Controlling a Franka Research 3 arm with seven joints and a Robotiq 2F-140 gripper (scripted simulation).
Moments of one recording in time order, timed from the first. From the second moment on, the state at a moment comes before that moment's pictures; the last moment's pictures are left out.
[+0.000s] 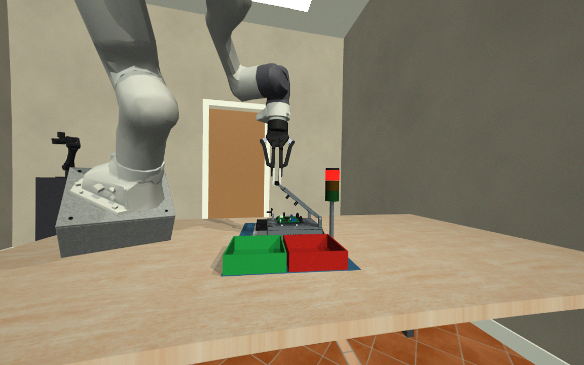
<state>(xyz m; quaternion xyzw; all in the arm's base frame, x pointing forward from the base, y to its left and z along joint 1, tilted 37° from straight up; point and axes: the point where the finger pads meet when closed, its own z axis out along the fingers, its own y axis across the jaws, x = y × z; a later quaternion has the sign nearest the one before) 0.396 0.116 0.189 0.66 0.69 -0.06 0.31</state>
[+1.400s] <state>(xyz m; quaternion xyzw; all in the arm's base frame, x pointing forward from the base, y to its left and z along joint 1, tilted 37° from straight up) 0.397 0.118 0.193 0.66 0.69 -0.06 0.31</state>
